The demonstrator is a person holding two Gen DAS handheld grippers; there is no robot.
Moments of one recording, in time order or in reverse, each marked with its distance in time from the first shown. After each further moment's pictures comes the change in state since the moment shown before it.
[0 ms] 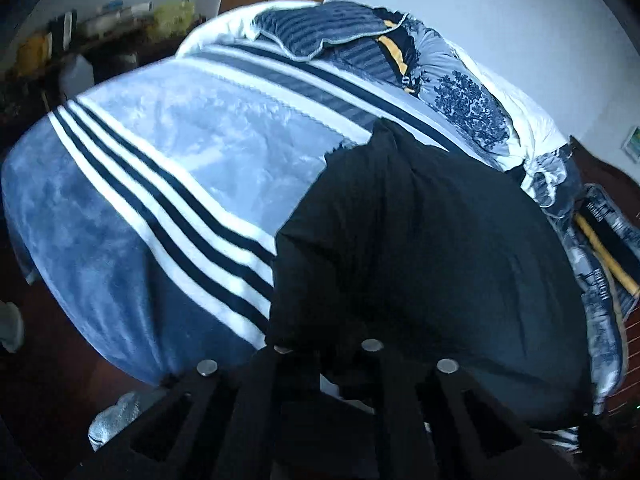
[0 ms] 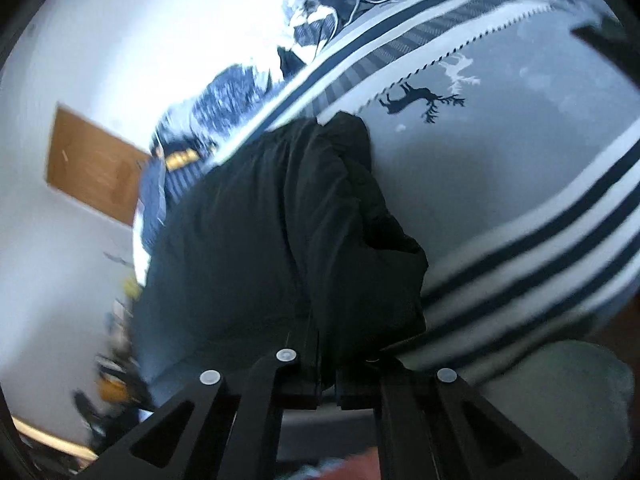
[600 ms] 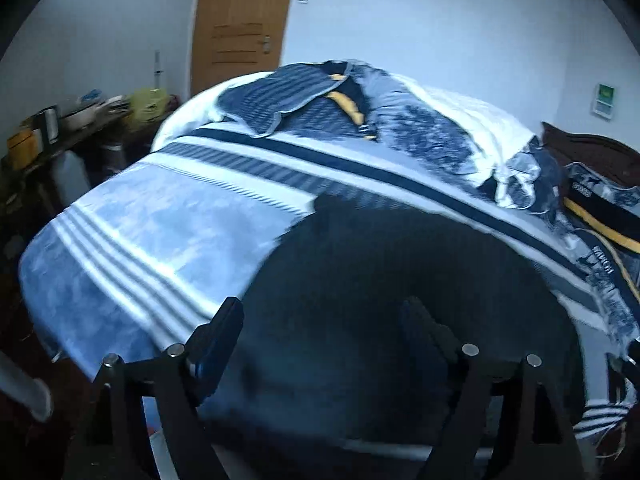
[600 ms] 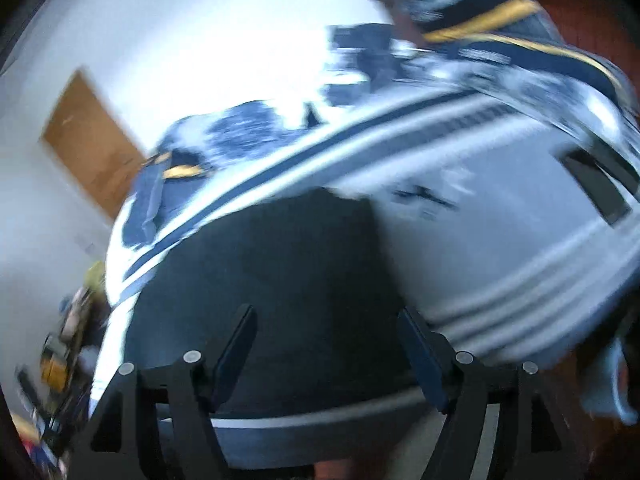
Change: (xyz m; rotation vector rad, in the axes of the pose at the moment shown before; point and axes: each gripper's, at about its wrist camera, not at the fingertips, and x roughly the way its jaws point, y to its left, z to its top) left arm -0.061 -0.081 0.028 0.180 -0.192 -0.011; right arm -0.086 0.088 0.004 -0.254 -0.163 -0.026
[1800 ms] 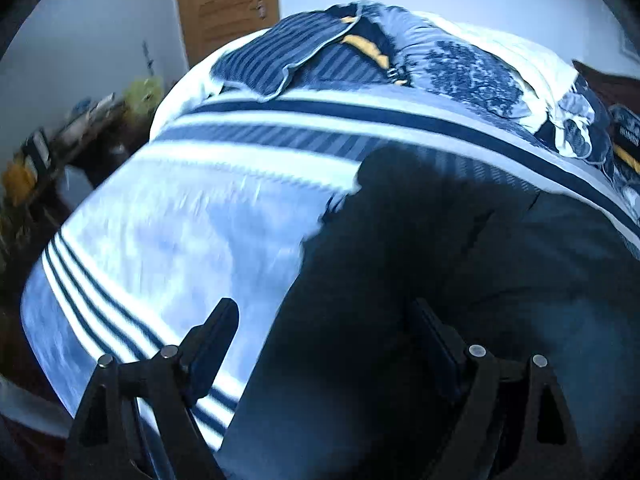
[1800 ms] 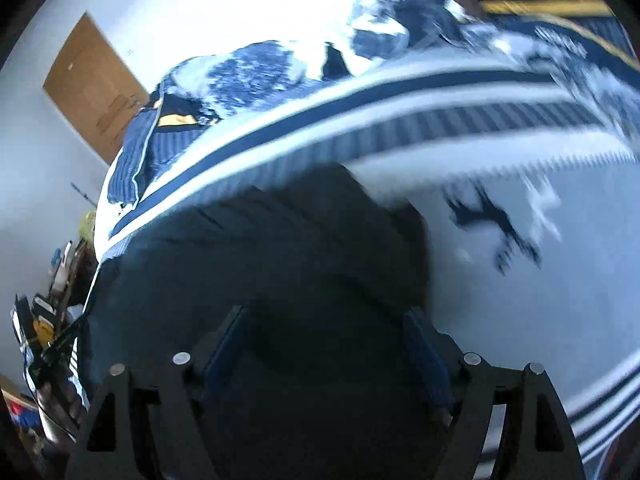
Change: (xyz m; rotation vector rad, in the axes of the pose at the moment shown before) left arm 0.122 0.013 0.031 0.112 0.156 0.175; right arm 0.121 -0.097 0.020 0.043 0.185 -0.051
